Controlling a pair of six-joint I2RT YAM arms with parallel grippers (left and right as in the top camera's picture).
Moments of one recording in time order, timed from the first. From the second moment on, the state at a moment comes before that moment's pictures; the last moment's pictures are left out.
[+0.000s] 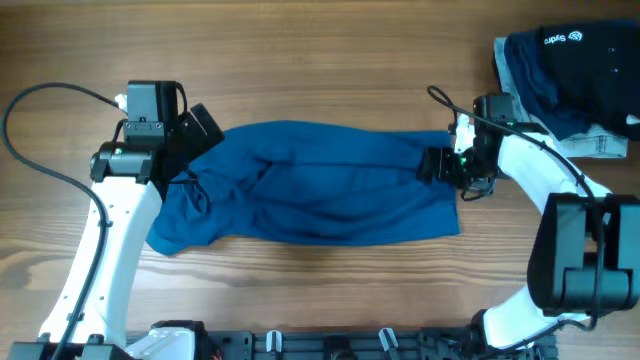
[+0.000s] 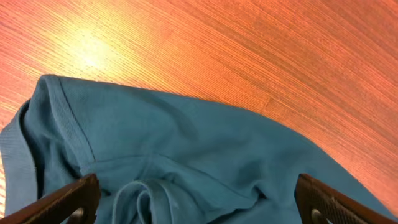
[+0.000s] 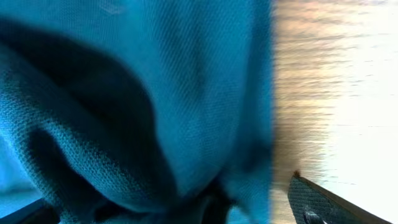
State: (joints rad) left arm -0.04 1.37 1.10 -0.73 -0.12 -0.59; right arm -0.03 1.79 1.03 -0.70 -0.23 0.11
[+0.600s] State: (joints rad) left arm -0.04 1.37 1.10 -0.77 -0.12 -0.59; right arm -0.29 1.87 1.15 -0.78 -0.34 0.08
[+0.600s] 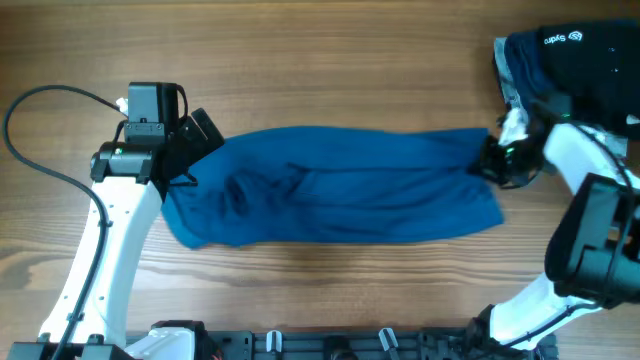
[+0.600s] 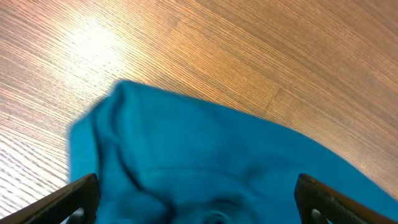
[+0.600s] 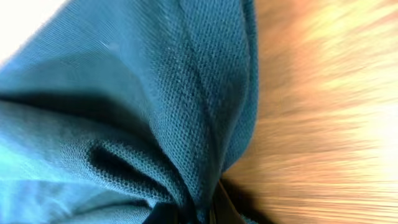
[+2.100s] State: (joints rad) left arm 0.01 1.41 1.10 -0.76 -0.12 -0.58; right arm 0.55 1.79 1.33 -0.94 -0.16 0.32
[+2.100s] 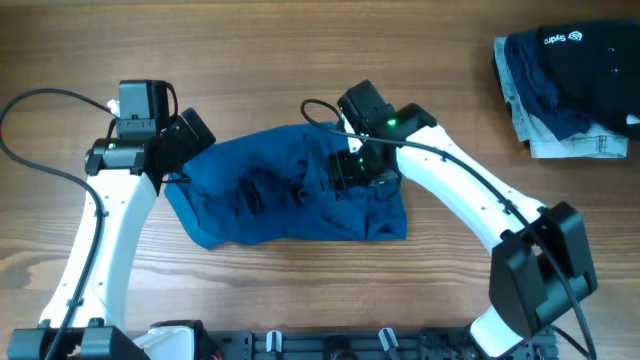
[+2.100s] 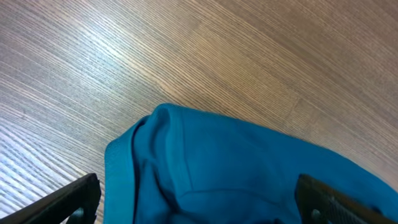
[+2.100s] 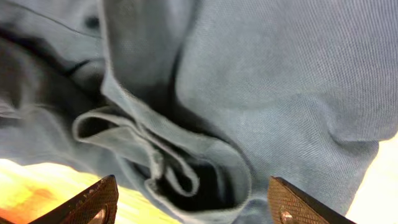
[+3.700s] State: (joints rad) left arm 0.01 1.41 1.10 -0.82 -0.12 -0.56; right arm 0.63 1.64 1.35 -0.88 -0.33 0.28
